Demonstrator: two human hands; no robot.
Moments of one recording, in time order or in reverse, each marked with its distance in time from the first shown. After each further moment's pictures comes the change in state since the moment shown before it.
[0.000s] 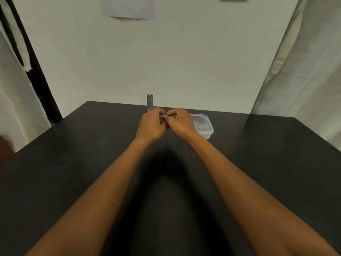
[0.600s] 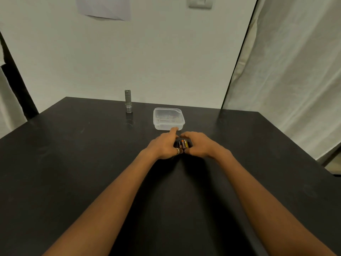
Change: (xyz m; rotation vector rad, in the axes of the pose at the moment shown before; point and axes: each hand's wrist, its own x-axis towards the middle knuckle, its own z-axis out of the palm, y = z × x) left_hand -0.077 0.069 0.079 0.165 -0.555 0.127; right_hand -0.091 0.084 -0.133 -0.601 -0.426 -0.043
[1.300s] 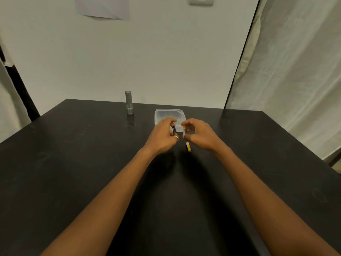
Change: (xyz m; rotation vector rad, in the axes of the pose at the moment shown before) left_hand 0.010 -0.002 -0.014 -0.288 0.333 0.026; right_hand 0.022 0.000 -0.007 0.356 0.305 -0.040
